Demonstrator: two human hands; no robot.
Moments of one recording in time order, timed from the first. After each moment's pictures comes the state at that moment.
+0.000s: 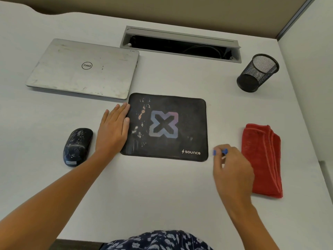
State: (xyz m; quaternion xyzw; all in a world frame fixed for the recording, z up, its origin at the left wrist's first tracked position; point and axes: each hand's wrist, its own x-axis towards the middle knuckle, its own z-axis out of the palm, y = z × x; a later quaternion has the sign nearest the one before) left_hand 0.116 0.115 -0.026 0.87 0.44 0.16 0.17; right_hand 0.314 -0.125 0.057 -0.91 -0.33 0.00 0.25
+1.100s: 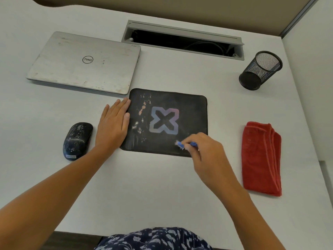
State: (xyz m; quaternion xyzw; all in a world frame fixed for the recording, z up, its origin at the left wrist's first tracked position) left_hand 0.116 0.115 -0.028 0.86 0.45 0.16 0.16; right_hand 0.305 -0.091 0.078 -0.79 -0.52 0.22 0.24
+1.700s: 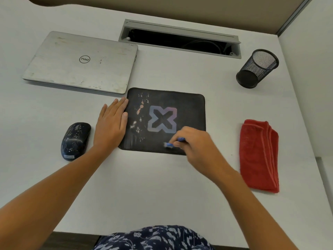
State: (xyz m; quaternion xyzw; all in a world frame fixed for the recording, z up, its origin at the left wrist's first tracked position) left_hand 0.116 0.115 -0.027 0.87 0.44 0.17 0.16; right_hand 0.309 -0.066 0.088 -0.74 -0.60 0.27 0.15
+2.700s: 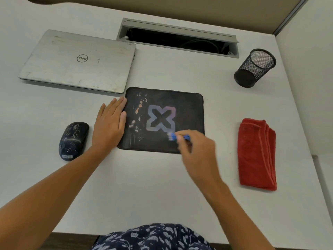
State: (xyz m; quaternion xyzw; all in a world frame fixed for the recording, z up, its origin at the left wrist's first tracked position) left_hand 0.116 0.115 -0.029 0.87 0.44 0.17 0.16; right_hand 0.282 -0.081 0.068 -0.80 -0.44 0.17 0.36
